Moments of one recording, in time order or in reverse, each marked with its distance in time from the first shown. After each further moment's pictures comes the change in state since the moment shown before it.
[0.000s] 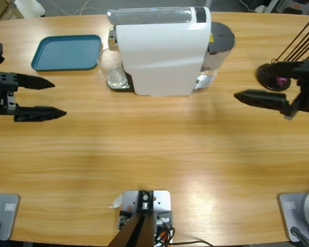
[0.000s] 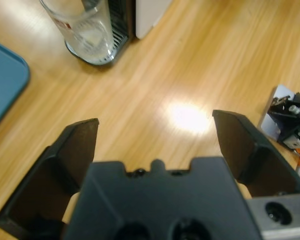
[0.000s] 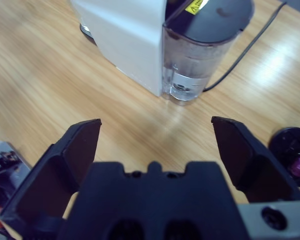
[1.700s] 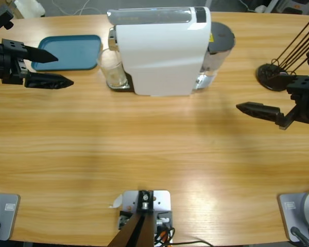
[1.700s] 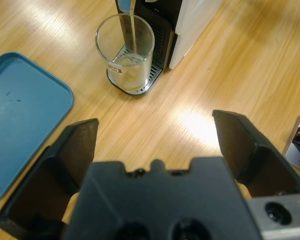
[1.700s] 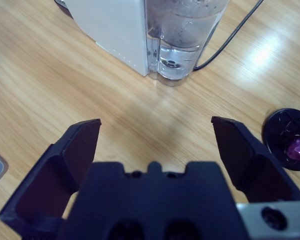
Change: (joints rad) arm 0 -0.004 0.104 -0.140 -0.015 0.059 -0.027; arm 1 0.000 0.020 0.083 -0.042 -0.050 -0.013
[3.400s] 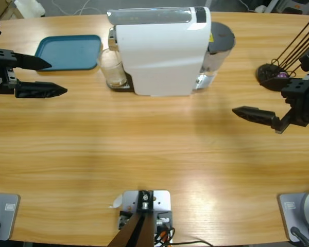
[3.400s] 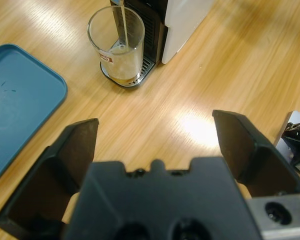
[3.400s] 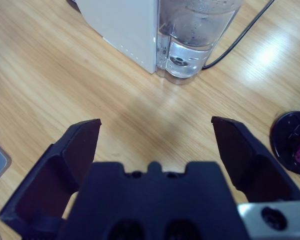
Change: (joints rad) arm 0 -0.005 -0.082 0.062 0.000 0.000 -0.033; arm 1 0.033 0.015 0.002 -0.006 0.000 0.000
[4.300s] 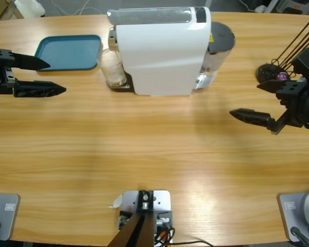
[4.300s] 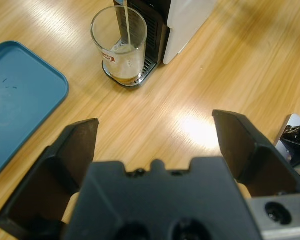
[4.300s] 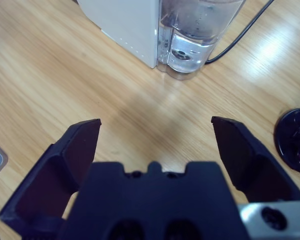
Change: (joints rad) arm 0 0.000 -0.007 0.001 0.000 0.008 -0.023; arm 1 0.002 0.030 0.000 0.000 0.000 0.000
